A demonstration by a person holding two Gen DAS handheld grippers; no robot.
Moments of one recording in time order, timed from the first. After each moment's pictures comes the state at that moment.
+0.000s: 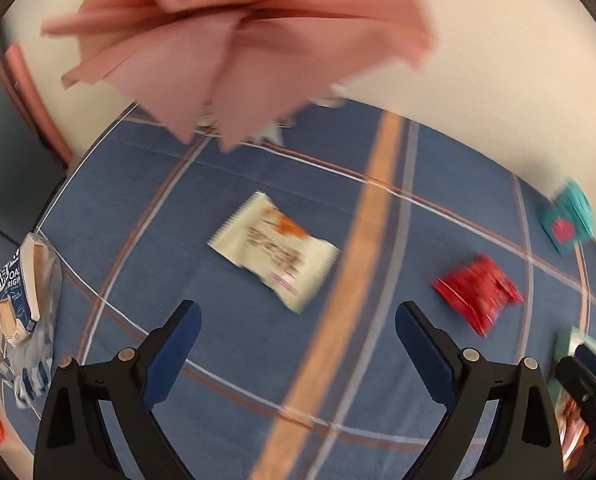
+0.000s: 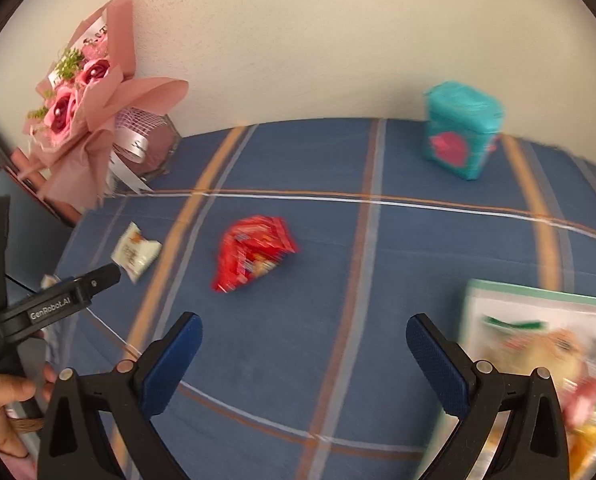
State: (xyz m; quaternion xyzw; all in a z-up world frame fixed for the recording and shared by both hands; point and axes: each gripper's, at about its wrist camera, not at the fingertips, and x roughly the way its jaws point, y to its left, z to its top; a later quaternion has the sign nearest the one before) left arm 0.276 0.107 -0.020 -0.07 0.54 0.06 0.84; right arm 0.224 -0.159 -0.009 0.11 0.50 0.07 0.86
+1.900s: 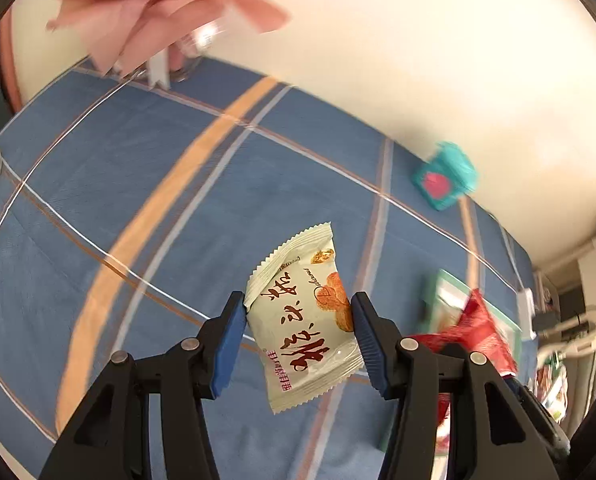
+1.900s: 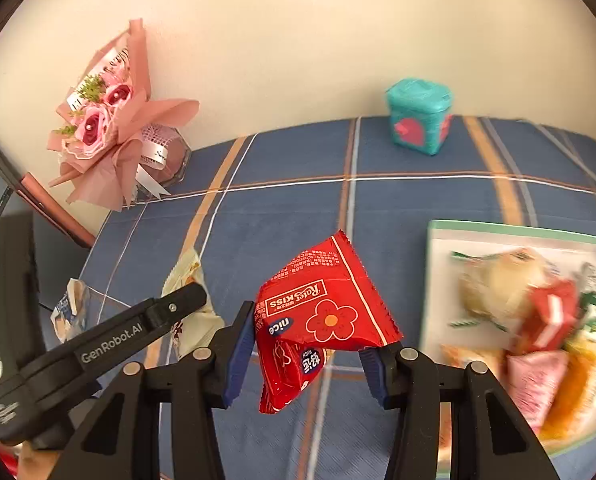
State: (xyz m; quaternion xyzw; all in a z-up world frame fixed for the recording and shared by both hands) left arm 0.166 -0.023 0.009 -0.17 0.52 -0.05 0.84; right arm 0.138 -0.180 0.029 0.14 0.47 0.05 0.87
